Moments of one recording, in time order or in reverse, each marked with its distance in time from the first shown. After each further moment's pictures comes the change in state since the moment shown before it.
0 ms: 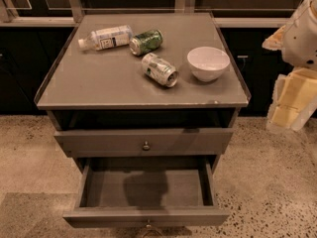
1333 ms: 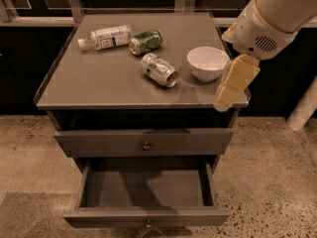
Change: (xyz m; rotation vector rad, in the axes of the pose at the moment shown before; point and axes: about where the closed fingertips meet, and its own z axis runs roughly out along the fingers) arm -0.074 -0.037 0.037 -0.008 -0.174 0.020
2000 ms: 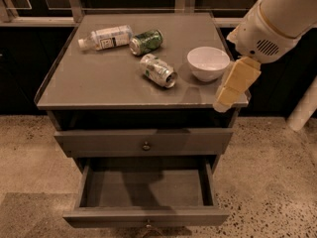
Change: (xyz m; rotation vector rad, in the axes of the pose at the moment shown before) arm 0.001 -0.002 0.003 0.032 -0.016 0.051
